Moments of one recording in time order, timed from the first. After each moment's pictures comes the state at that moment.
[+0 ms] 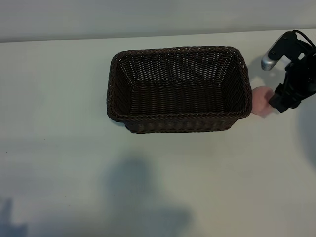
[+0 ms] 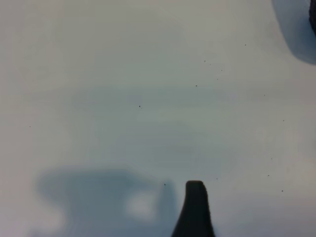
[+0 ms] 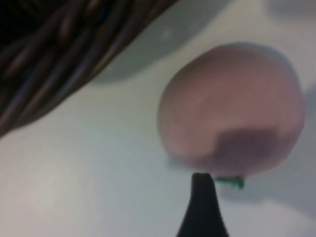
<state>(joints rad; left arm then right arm) 0.00 -0.01 -0.50 0.01 1.09 0.01 -0.05 1.90 -1.12 0.42 0.59 -1.11</state>
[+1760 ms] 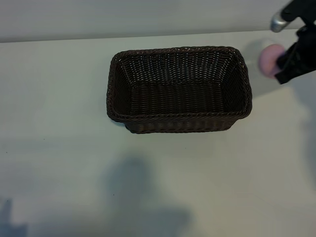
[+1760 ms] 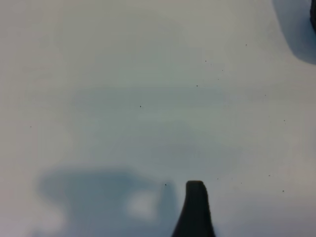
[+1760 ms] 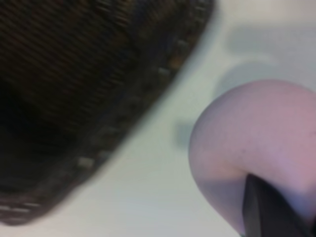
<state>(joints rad) 0.00 -0.01 -0.50 0.01 1.09 0.01 0.02 1.64 -1.15 0.47 0.69 -0.95</state>
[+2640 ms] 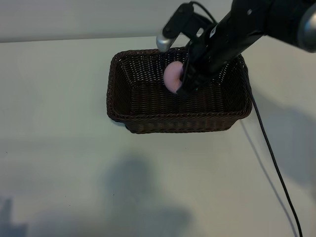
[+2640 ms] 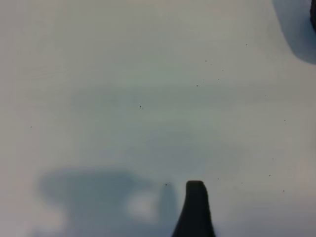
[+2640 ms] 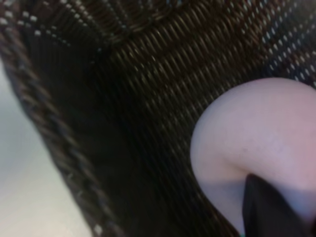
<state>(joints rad) 0.00 -0.01 -0.50 0.01 1.09 0.01 0.44 1.93 -1.47 0.33 0.73 -0.69</state>
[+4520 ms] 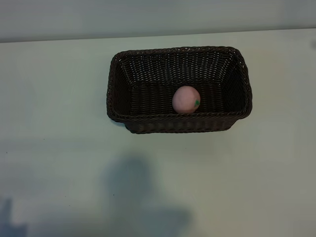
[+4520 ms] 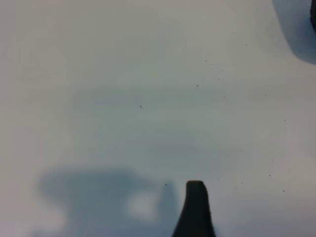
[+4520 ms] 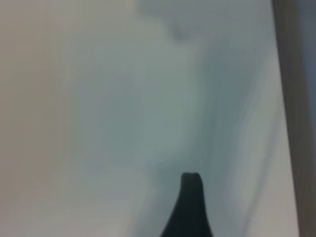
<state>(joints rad) 0.00 -0.01 -0.50 0.01 1.09 0.01 -0.39 1.75 -1.67 0.11 1.12 -0.22</state>
